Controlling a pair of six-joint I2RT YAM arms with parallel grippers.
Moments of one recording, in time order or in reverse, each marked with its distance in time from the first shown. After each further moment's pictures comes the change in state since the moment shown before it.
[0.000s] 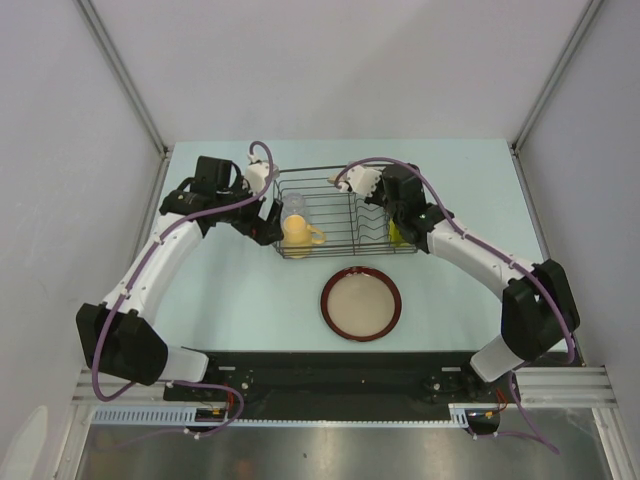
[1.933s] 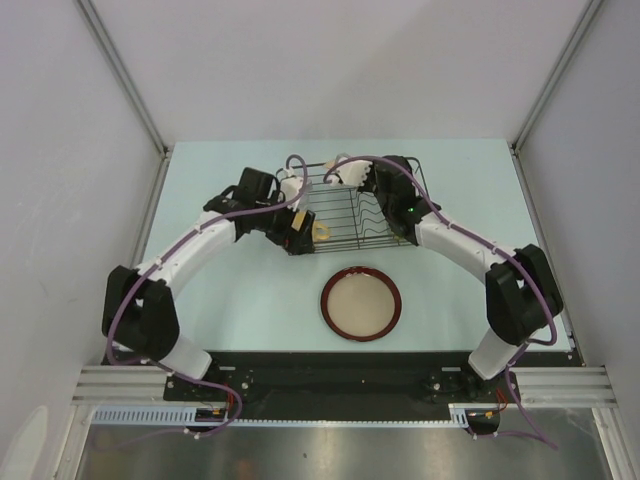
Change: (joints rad) left arm -0.166 0.133 -0.085 0.195 0.016 -0.158; right arm 0.004 0.109 0.061 0.174 0.051 -0.188
